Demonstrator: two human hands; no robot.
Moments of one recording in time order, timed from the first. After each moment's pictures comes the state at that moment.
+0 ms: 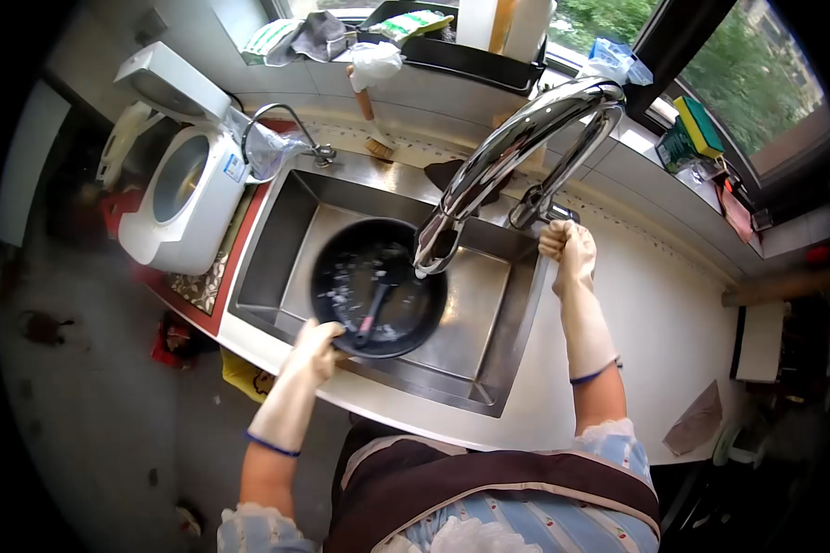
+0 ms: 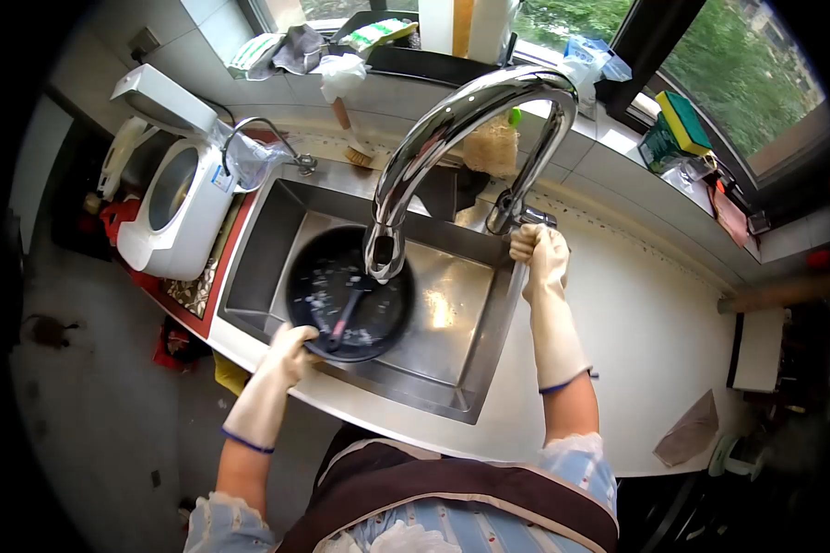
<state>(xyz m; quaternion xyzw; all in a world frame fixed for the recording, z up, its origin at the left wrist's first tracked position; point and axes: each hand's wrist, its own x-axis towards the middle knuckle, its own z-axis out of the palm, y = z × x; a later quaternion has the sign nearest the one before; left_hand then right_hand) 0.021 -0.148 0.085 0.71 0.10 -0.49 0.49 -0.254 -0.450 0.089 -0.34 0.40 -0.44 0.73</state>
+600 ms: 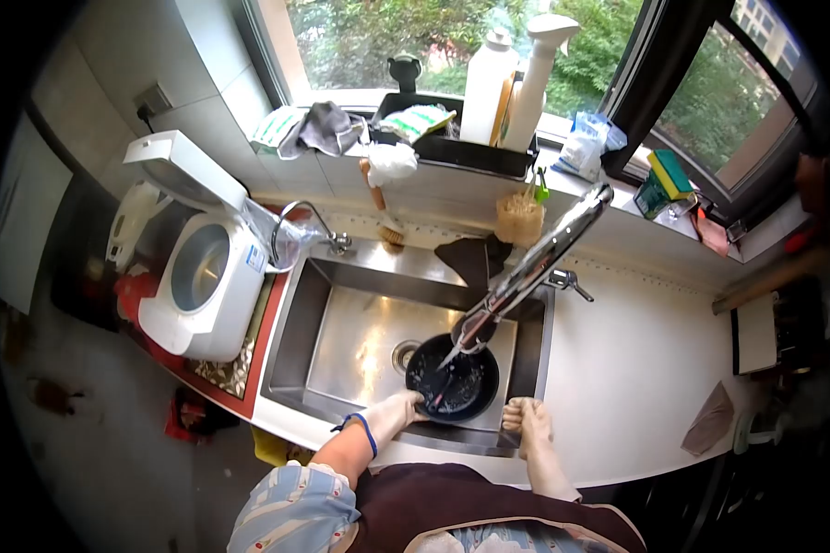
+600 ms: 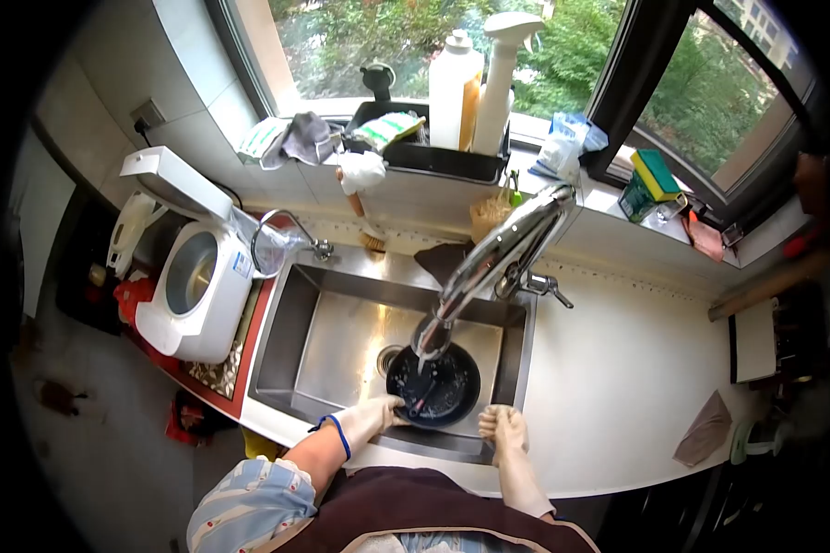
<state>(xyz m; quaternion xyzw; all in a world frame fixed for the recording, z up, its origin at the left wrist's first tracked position) 0.003 -0.186 -0.089 0.66 0.10 -0.66 0.36 -0.265 -0.238 0.029 -0.23 0.56 -0.31 0.73</state>
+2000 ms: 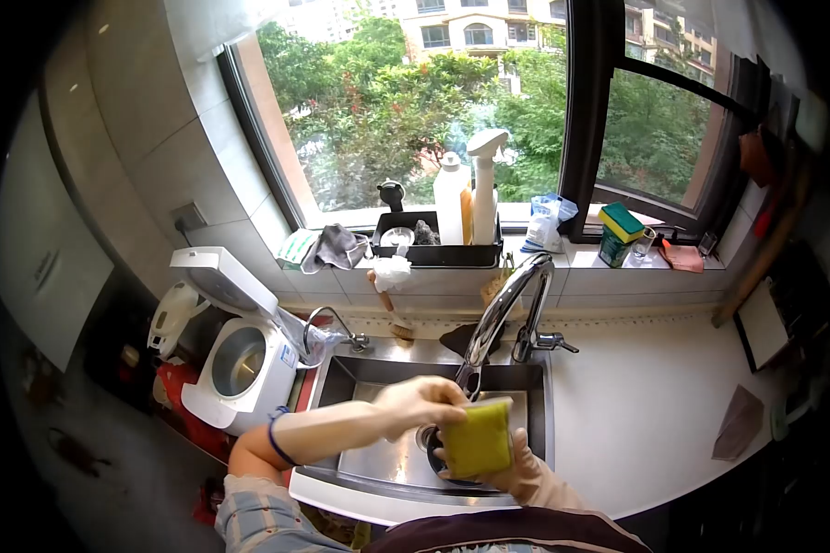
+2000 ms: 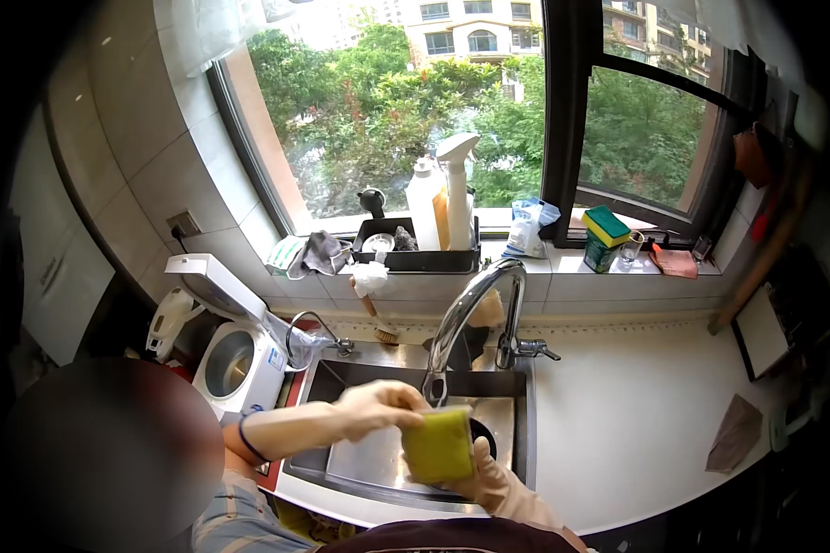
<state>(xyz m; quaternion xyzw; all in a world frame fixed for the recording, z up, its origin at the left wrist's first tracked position) 0.016 -0.250 0.312 0.55 -0.53 -0.61 0.20 -0.197 -0.230 0.201 -0.26 0.08 -0.23 0.94</state>
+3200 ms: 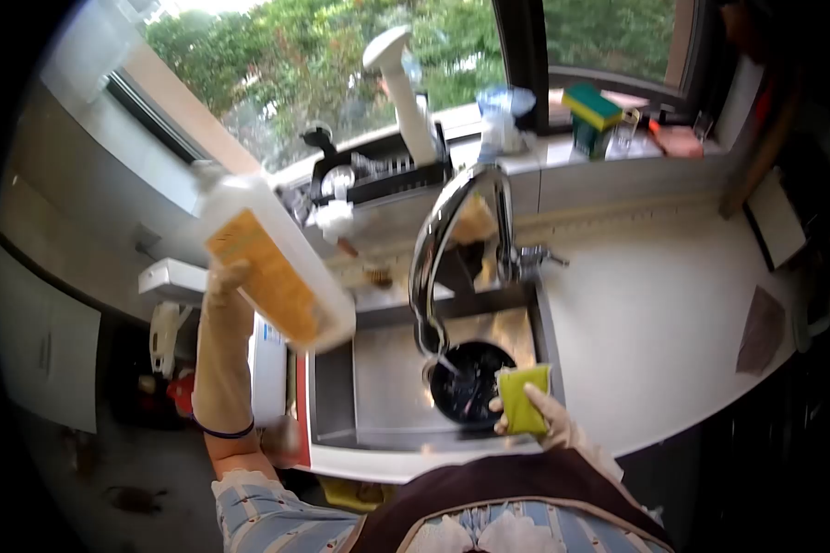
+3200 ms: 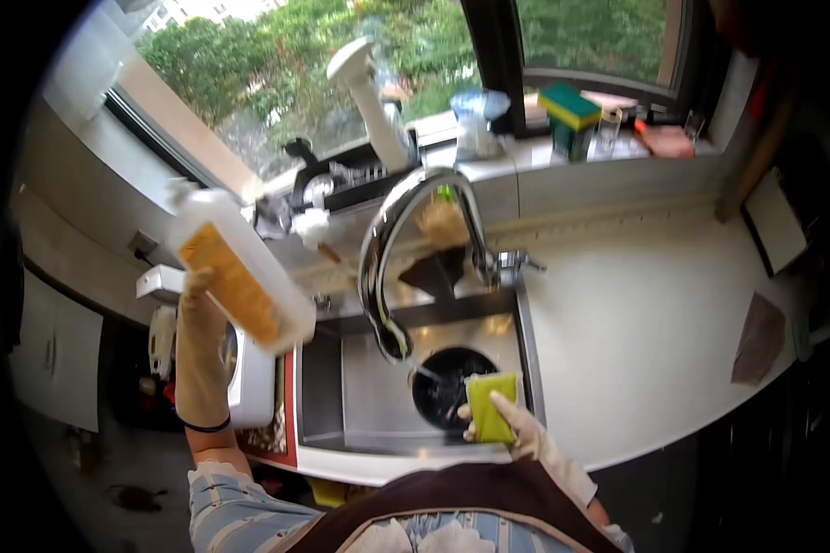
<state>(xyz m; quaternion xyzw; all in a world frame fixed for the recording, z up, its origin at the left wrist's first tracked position) 0.111 -0.316 0.357 0.51 -0.46 -0.43 0.59 -0.272 -0.224 0.120 -0.14 0.24 -0.33 0.90</state>
